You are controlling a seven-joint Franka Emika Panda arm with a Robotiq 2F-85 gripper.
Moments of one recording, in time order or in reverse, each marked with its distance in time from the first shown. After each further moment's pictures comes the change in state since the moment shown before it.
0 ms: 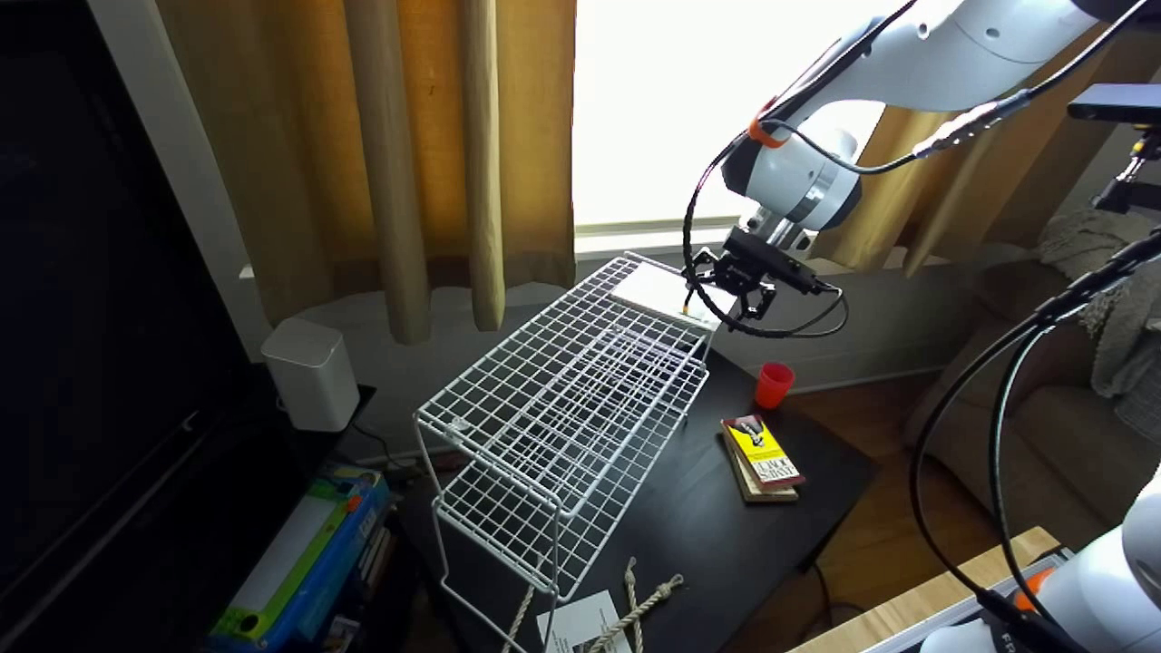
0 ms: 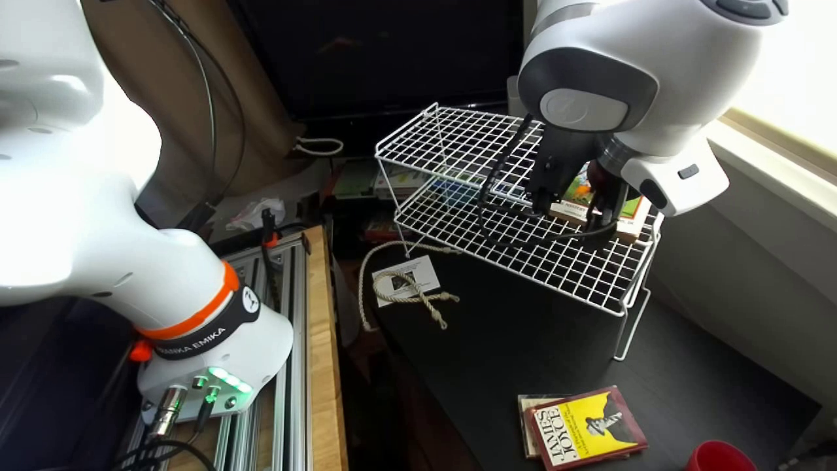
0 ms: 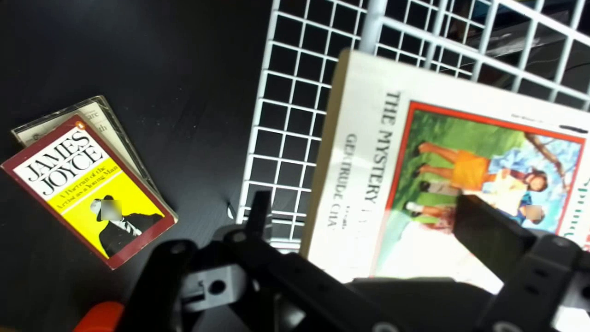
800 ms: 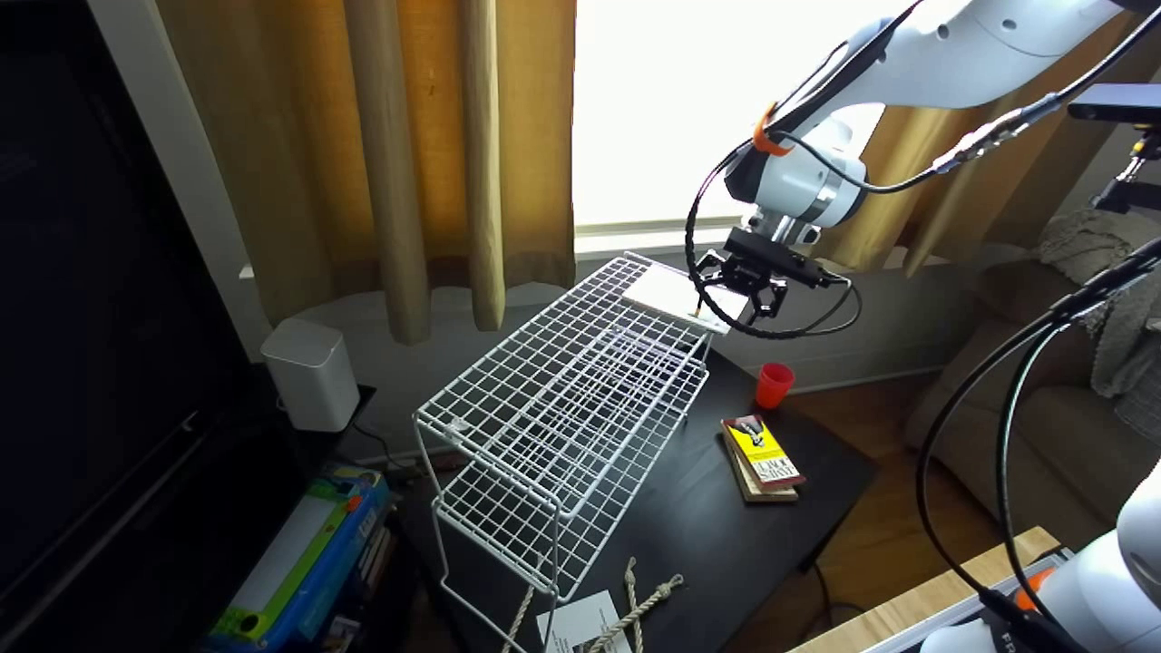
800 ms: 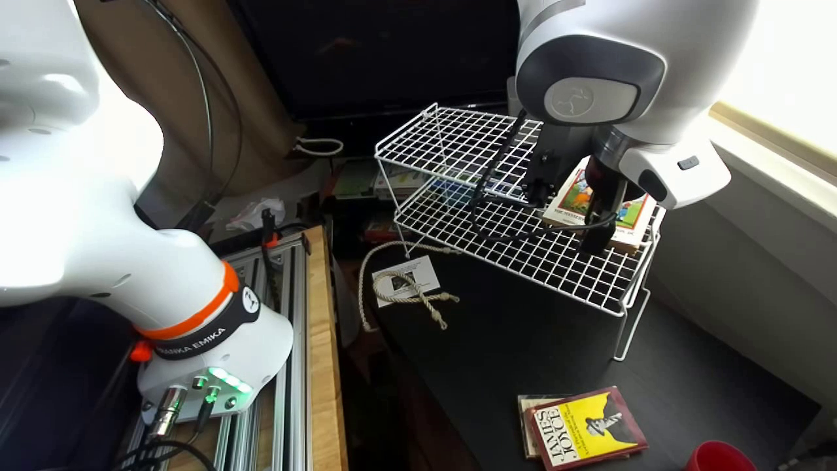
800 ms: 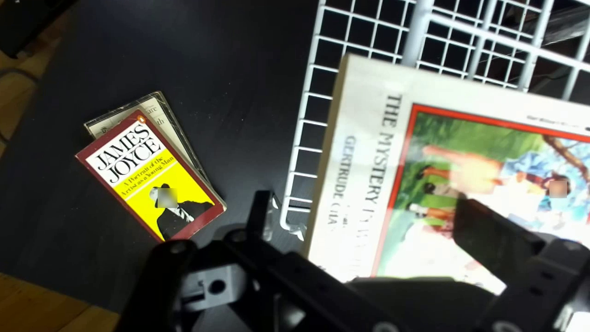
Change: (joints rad) arm -0.029 -0.029 0.023 -0.025 -0.192 0.007 0.173
